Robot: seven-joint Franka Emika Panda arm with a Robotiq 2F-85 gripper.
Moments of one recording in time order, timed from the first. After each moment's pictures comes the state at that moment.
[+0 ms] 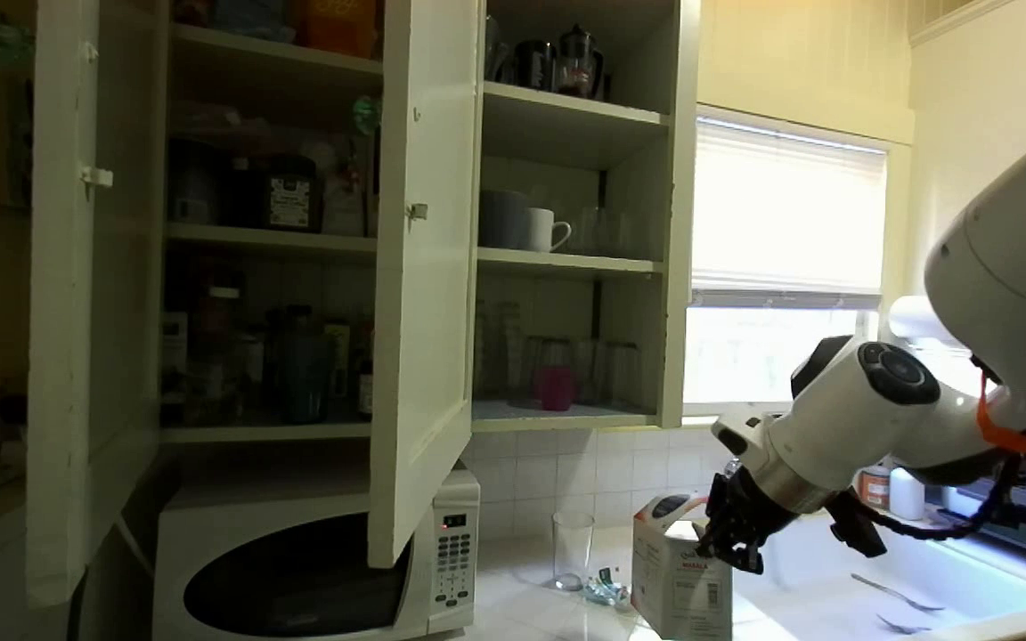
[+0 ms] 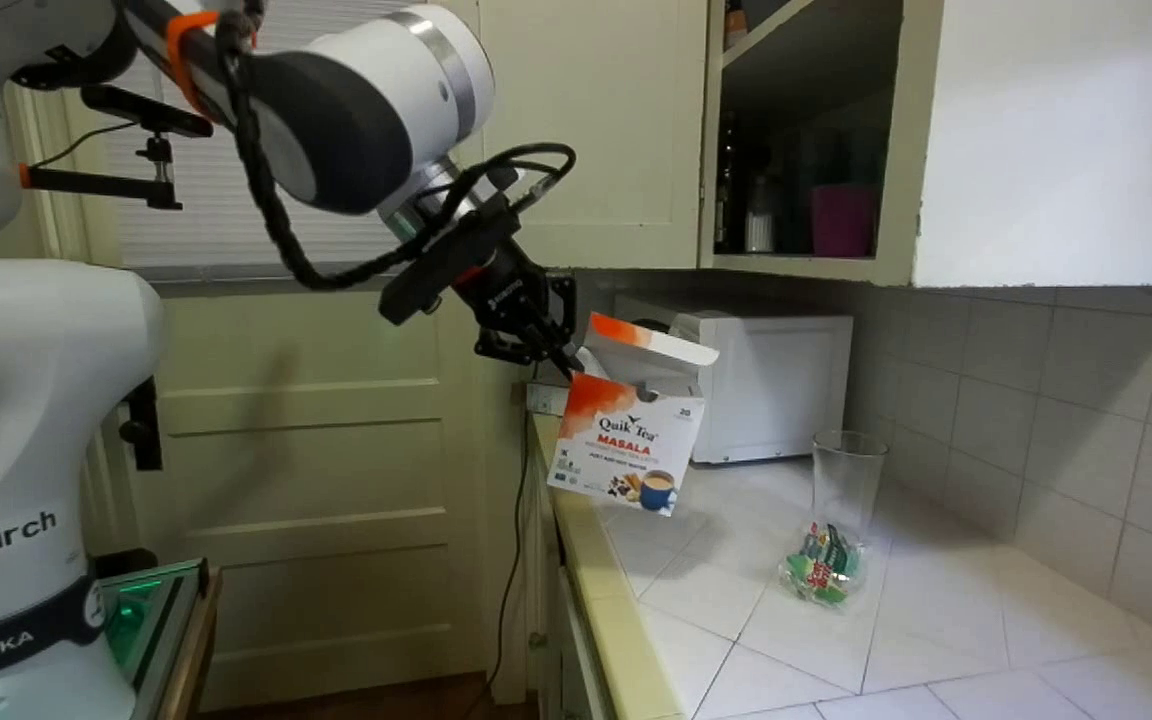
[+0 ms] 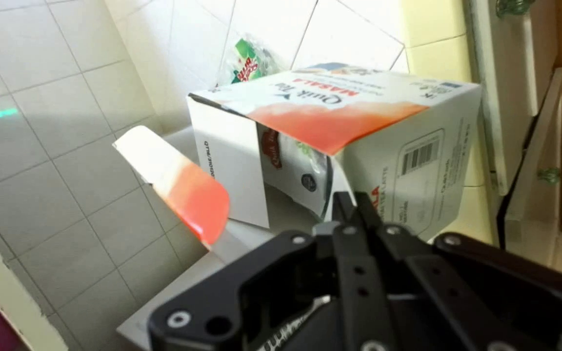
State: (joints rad) arm 1.92 0.56 -2.35 -2.52 -2.03 3.69 0.93
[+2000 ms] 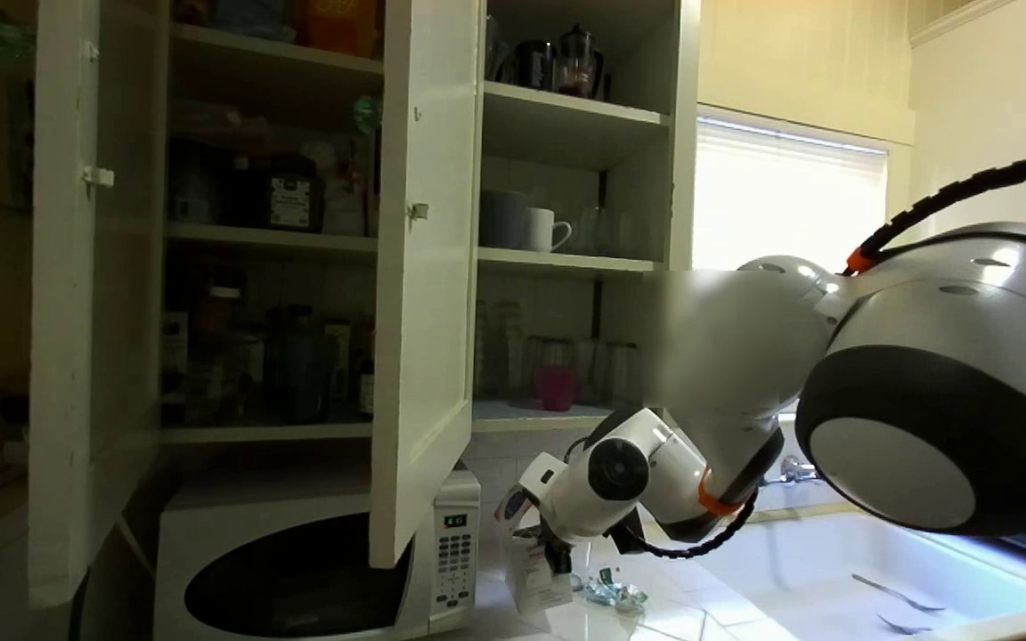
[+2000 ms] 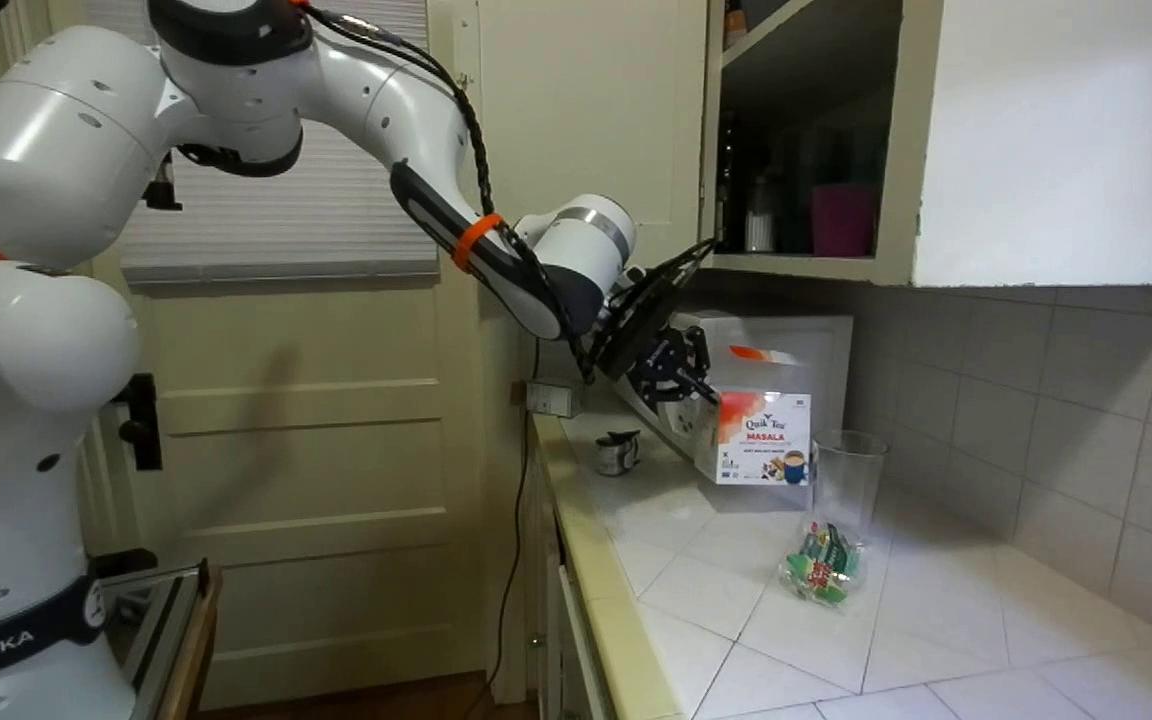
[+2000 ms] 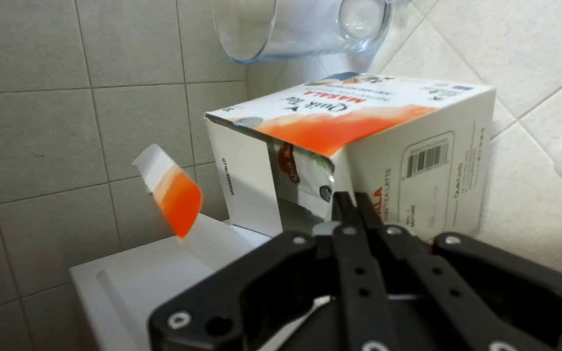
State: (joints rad) arm 1.01 0.64 -1.14 -1.96 -1.56 3.27 0.61
